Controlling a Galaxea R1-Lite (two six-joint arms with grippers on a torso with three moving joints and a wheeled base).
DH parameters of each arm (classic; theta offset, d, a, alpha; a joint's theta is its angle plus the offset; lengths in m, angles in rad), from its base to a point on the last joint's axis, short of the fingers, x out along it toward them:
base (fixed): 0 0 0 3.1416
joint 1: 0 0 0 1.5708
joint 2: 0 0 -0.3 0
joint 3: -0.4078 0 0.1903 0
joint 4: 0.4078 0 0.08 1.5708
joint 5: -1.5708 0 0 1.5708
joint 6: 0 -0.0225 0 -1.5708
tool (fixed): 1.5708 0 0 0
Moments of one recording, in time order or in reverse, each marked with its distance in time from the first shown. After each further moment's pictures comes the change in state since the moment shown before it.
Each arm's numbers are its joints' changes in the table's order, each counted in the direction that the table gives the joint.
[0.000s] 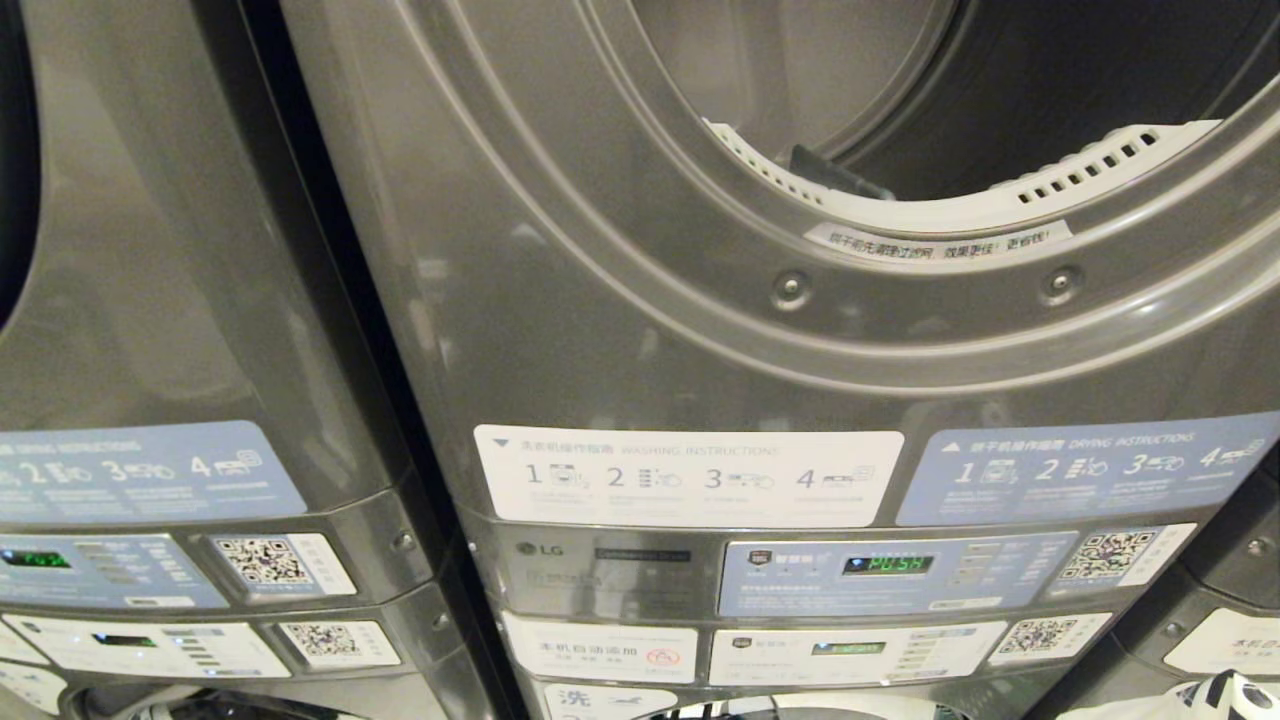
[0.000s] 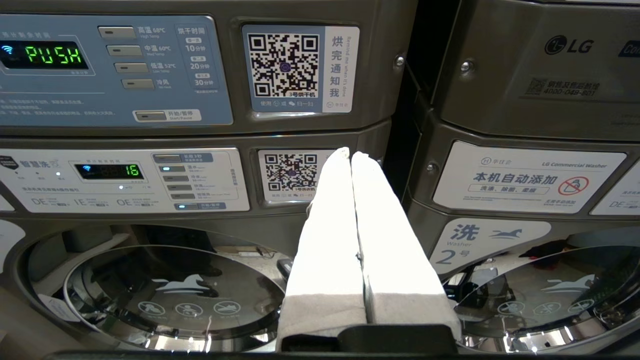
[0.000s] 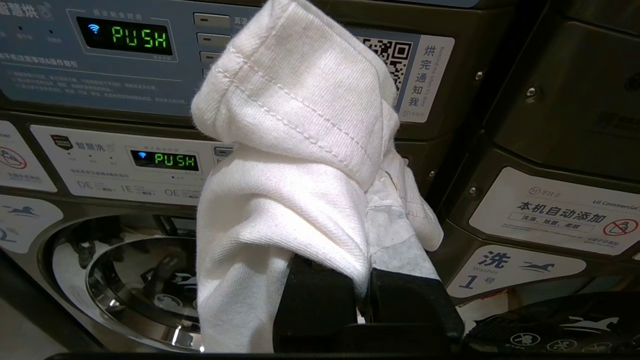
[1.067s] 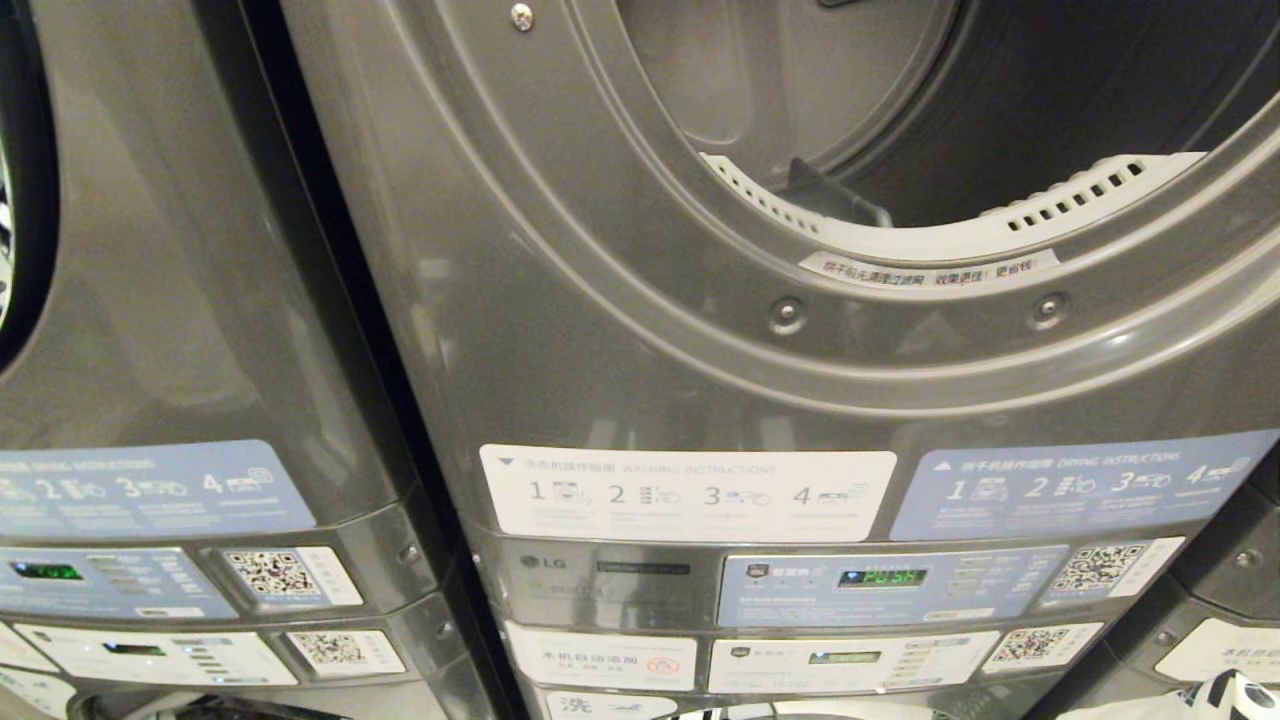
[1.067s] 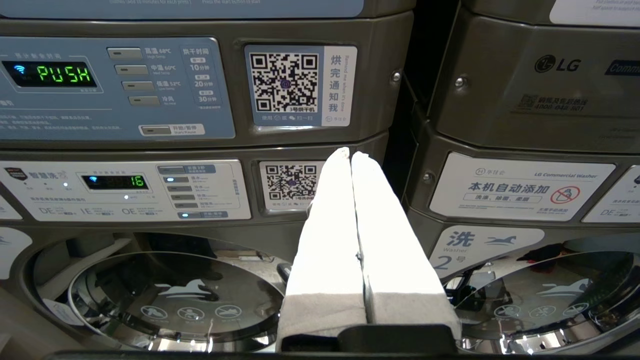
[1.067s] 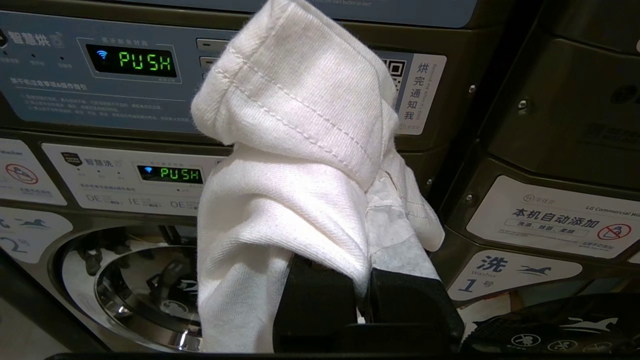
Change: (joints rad) left arm 0.000 0.000 0.000 0.001 0.000 0.000; right arm 0.000 0.000 0.000 -0.003 -0.007 -0.020
